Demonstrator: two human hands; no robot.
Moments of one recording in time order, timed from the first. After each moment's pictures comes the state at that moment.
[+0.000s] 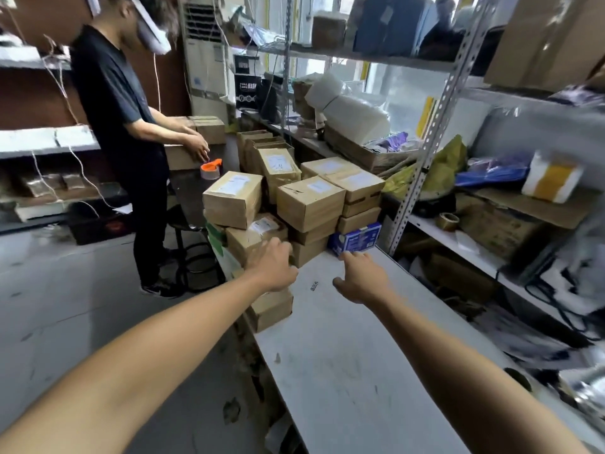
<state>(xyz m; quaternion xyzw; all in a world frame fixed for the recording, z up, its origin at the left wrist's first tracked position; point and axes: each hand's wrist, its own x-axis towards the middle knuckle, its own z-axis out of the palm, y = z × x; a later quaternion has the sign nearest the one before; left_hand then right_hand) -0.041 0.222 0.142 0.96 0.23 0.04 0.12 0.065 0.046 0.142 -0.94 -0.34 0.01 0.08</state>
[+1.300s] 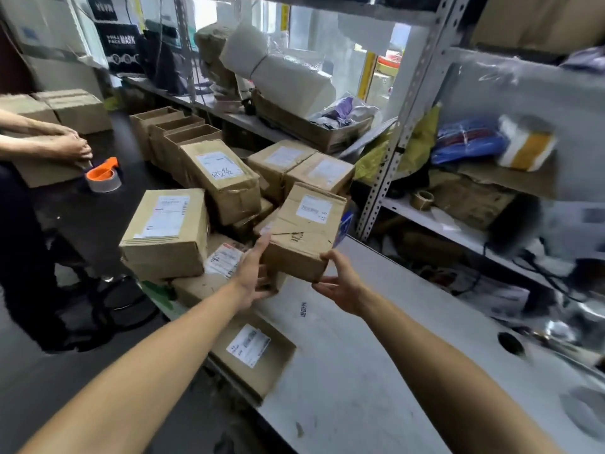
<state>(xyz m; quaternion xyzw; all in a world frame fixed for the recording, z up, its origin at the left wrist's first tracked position) 0.102 0.360 0.097 0.57 0.25 -0.05 0.78 0.159 0.172 0.097 -0.62 0.10 0.30 0.72</state>
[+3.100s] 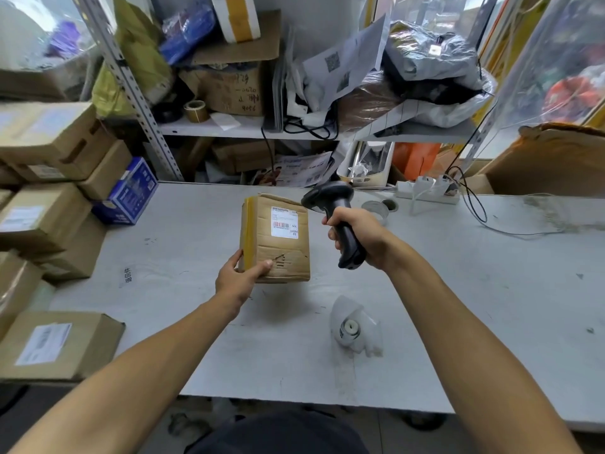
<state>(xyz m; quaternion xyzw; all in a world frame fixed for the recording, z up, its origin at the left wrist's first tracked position) 0.031 -0.002 -0.029 0.77 0.13 -0.16 0.60 -0.033 -0.242 0.122 -0.68 0.19 0.12 0.70</state>
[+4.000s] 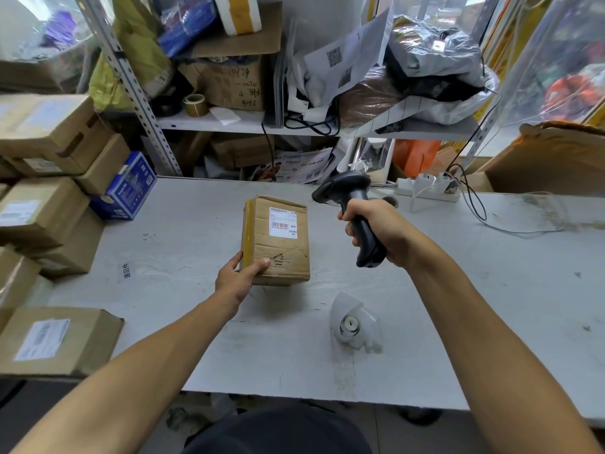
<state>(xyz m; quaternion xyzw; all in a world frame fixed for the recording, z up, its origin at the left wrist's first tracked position) 0.032 0.001 -0.035 0.76 0.16 -0.19 0.60 -0.050 -0.249 0.149 -0.71 0.21 0.09 0.67</state>
